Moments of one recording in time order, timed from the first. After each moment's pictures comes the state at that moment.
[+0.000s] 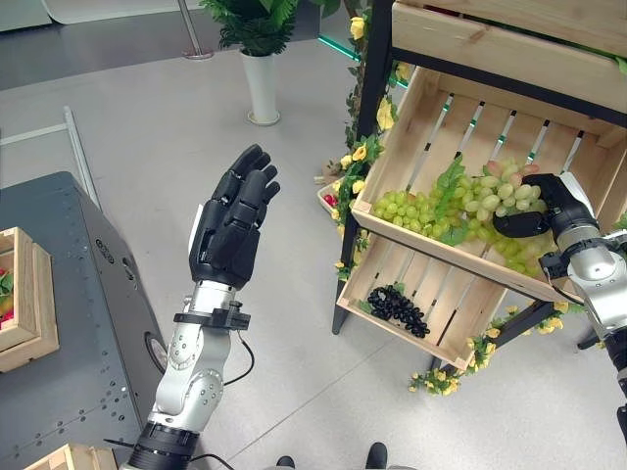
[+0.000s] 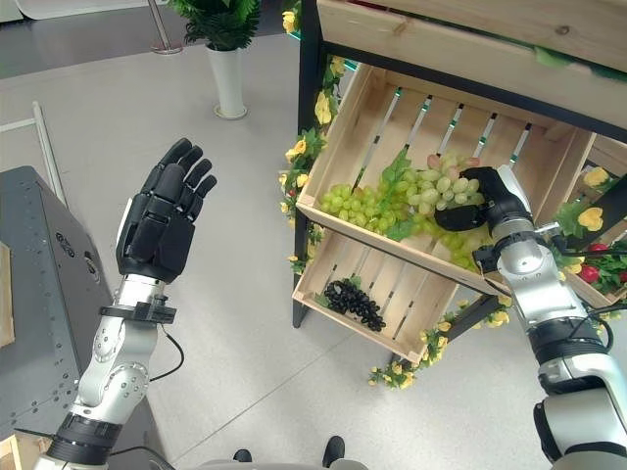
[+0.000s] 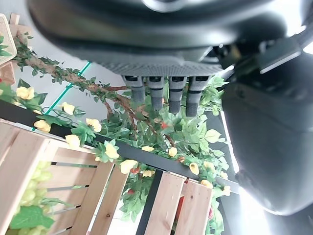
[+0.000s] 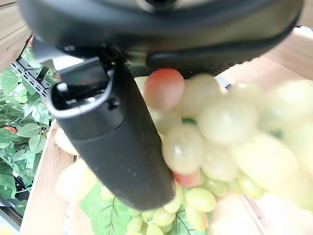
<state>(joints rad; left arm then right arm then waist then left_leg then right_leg) -0.07 0.42 -0.11 -0.14 -0.80 -0.29 -0.04 -0.58 -0.91 0.25 0.54 0.20 0.04 -0.06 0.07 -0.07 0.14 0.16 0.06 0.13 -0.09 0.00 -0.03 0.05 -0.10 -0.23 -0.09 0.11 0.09</state>
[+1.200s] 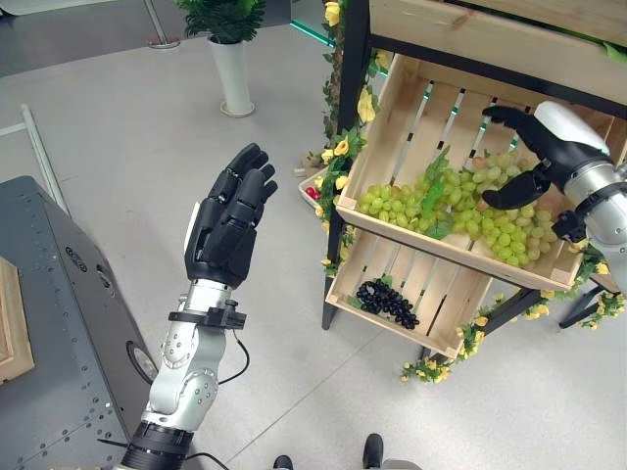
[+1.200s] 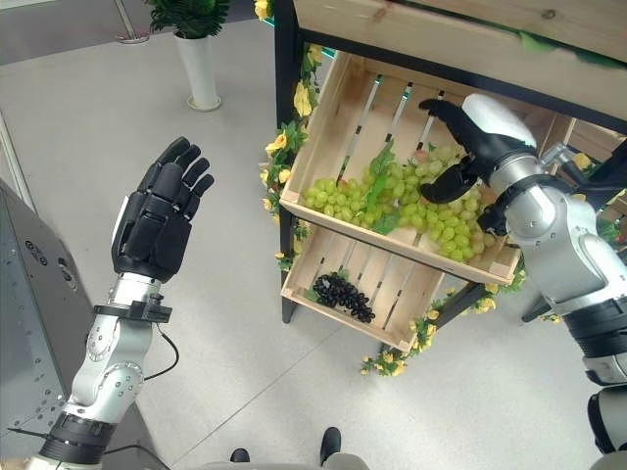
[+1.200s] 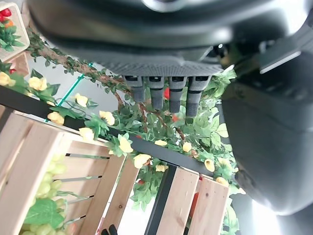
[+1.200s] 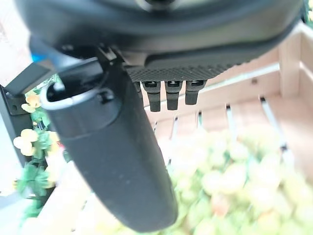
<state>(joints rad) -0.07 0.44 -0.10 -0.14 -0.80 -0.27 -0.04 -0.64 -1.12 0.31 0.02 0.07 0.27 0.10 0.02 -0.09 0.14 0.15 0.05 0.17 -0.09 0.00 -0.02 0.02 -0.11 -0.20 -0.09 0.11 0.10</state>
